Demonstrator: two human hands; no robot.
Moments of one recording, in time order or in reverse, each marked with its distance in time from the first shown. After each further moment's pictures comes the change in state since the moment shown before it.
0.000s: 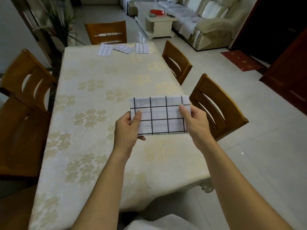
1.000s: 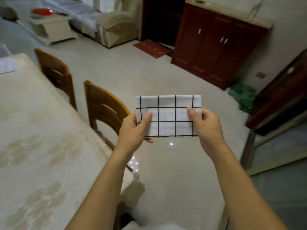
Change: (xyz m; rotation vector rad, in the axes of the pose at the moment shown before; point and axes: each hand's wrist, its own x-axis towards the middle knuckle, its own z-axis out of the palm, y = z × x) left_hand -0.074 -0.002 0.450 0.047 -0.751 0.000; right_hand -0.024 0.029 -0.442 0.016 0.617 0.073
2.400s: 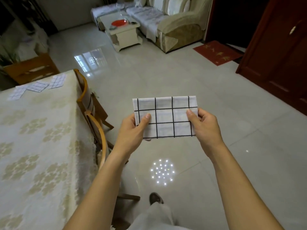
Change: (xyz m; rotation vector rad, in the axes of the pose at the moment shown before) left_hand 0.346 0.025 0.155 0.266 0.471 -0.050; right_hand 0.463 0.031 -0.023 0.151 -0.515 0.016
